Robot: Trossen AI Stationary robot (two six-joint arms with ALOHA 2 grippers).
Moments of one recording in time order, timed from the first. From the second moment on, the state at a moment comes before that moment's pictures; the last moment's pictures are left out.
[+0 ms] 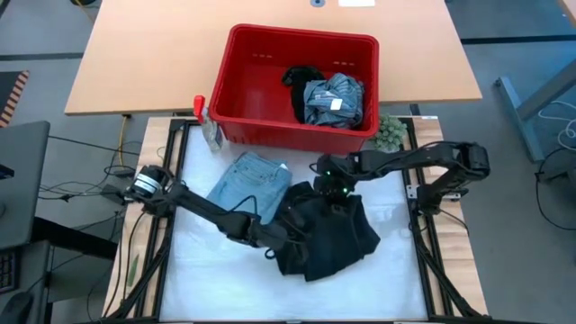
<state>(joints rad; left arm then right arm) -0.33 1.90 1.18 0.32 -0.55 -0.45 -0.14 1.53 0.99 -0.49 -0.53 0.08</state>
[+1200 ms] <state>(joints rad) -0.05 1.89 1.18 0.00 -0.40 -0.51 0.00 1.25 0.75 -0.24 -0.18 0.34</state>
